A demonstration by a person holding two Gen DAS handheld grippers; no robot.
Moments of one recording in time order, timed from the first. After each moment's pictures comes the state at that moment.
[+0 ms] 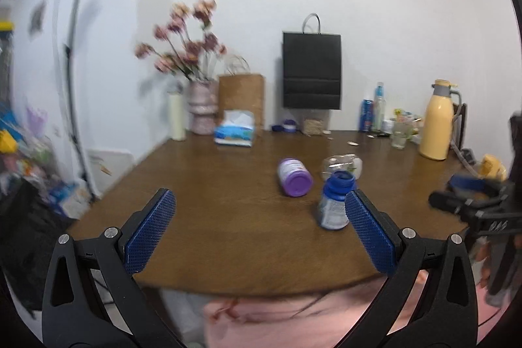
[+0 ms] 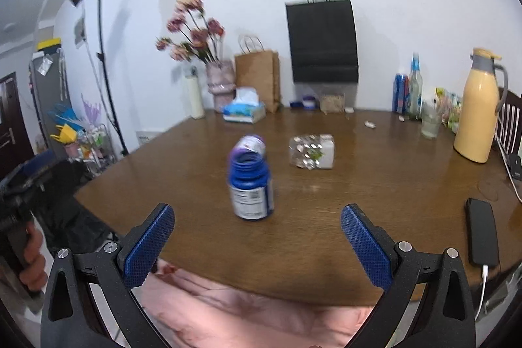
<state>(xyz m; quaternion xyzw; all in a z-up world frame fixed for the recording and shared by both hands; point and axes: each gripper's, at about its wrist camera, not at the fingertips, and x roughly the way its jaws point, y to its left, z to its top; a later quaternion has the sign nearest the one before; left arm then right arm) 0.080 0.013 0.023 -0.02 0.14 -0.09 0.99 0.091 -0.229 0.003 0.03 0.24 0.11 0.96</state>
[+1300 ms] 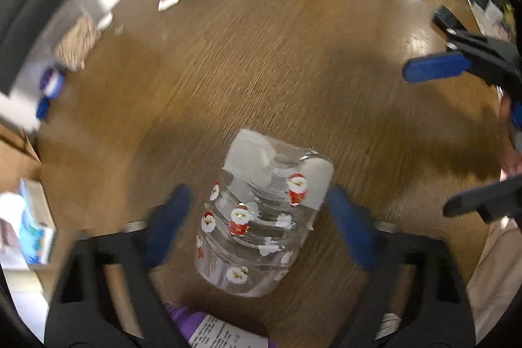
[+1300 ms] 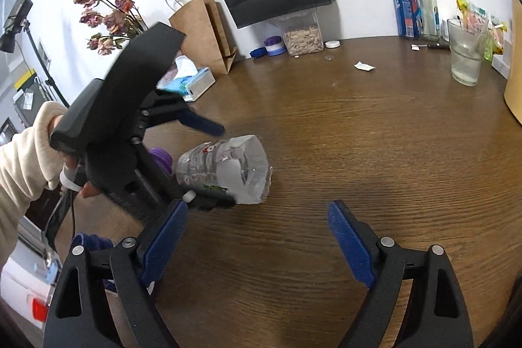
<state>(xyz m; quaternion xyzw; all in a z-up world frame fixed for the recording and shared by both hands) 0.451 -0.260 -0.066 0.35 0.48 -0.41 0.69 0.337 -0.362 -0.055 0.14 0.37 0.15 0.91</state>
